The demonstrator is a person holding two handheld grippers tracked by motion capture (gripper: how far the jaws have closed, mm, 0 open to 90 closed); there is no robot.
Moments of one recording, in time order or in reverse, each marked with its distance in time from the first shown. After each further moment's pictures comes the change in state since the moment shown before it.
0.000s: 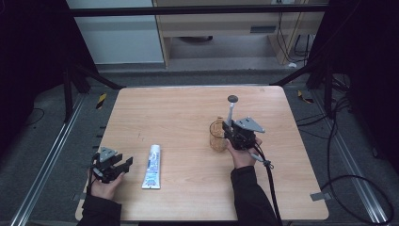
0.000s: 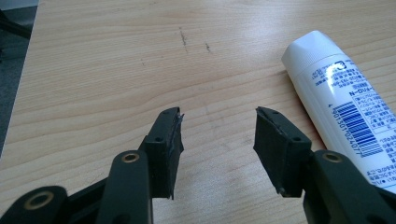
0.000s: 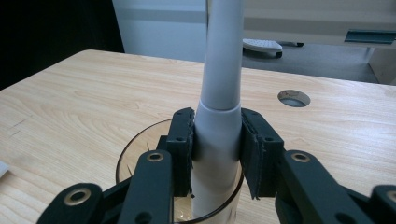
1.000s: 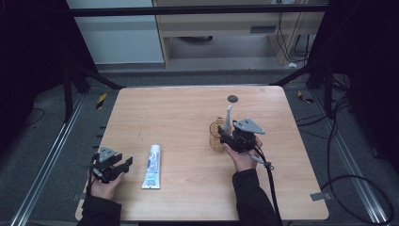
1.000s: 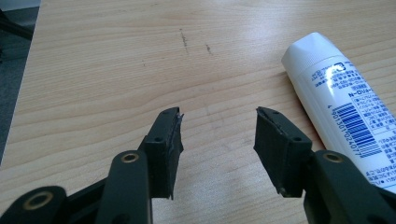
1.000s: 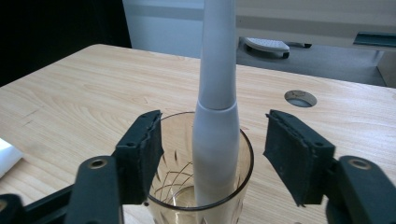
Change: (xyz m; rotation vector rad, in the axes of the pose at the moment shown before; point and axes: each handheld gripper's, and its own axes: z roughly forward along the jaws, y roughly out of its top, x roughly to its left) left arm 0.000 0.000 -0.001 -0.008 0.000 -0.004; right arm 0.003 0.000 -0.008 0.008 0.029 -0.030
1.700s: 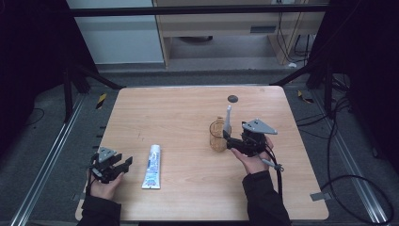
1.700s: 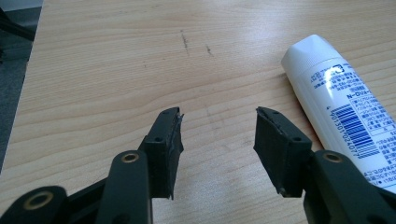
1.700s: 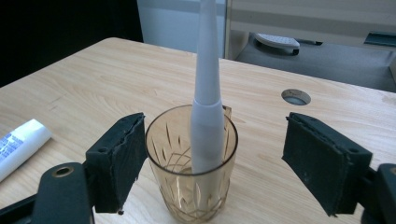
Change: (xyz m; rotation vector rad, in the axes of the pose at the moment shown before) left arm 0.000 0.000 -0.001 -0.002 0.000 -0.003; right arm -0.011 0.014 -0.037 0.038 0.048 -0.028
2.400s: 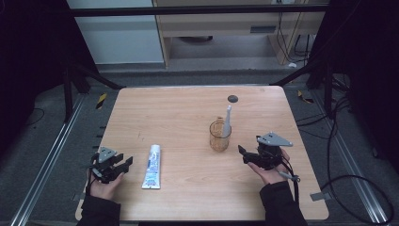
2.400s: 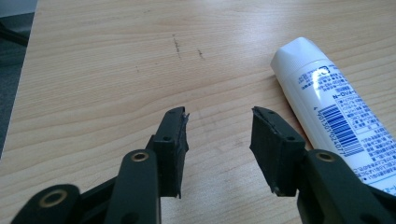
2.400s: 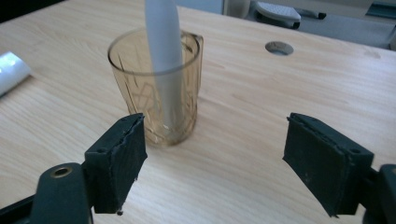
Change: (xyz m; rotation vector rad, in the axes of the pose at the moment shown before) left arm -0.004 0.002 -0.002 -0.007 -0.020 0.024; right arm -0.034 -0.043 -0.028 0.111 0.000 -0.037
